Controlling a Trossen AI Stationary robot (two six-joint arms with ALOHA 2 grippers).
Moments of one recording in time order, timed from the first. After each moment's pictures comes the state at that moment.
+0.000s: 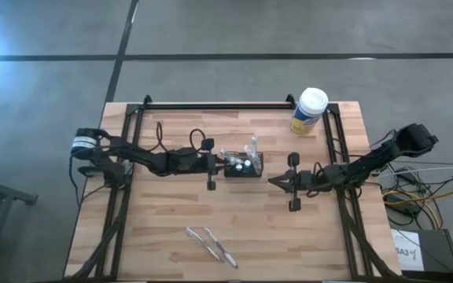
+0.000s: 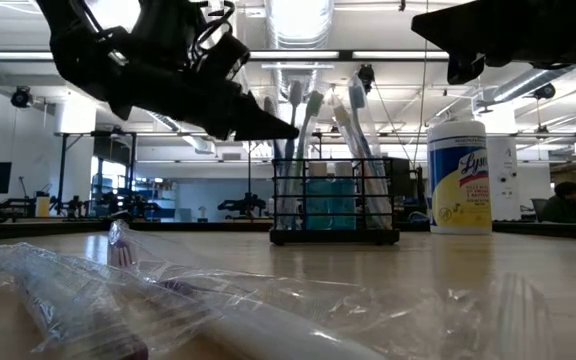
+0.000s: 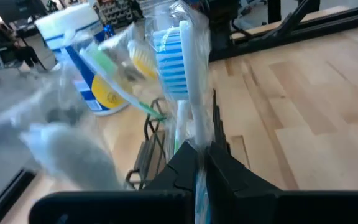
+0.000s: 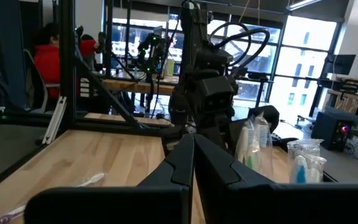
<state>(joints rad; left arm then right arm) 0.04 1.59 0.62 0.79 -0.12 0.25 0.36 1.17 0.22 1.07 0.39 -0.12</state>
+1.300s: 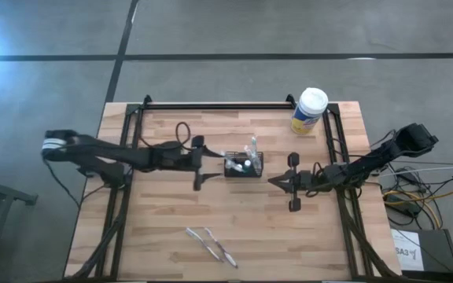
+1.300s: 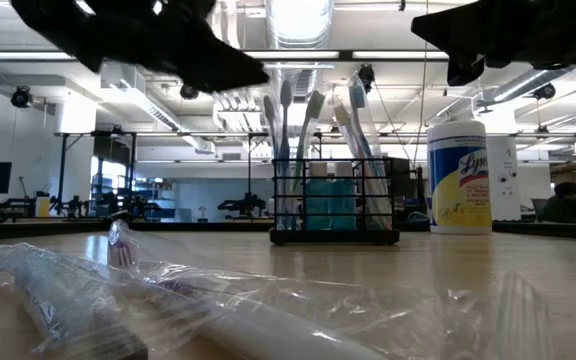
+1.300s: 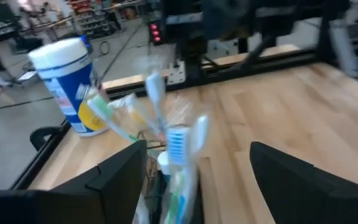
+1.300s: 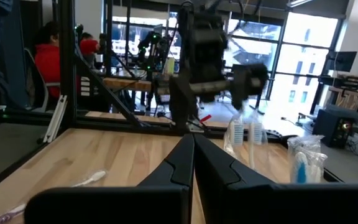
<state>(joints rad) 0.02 1.28 0.60 0.52 -0.01 0.20 0.36 1.17 0.22 1.07 0.39 -0.11</state>
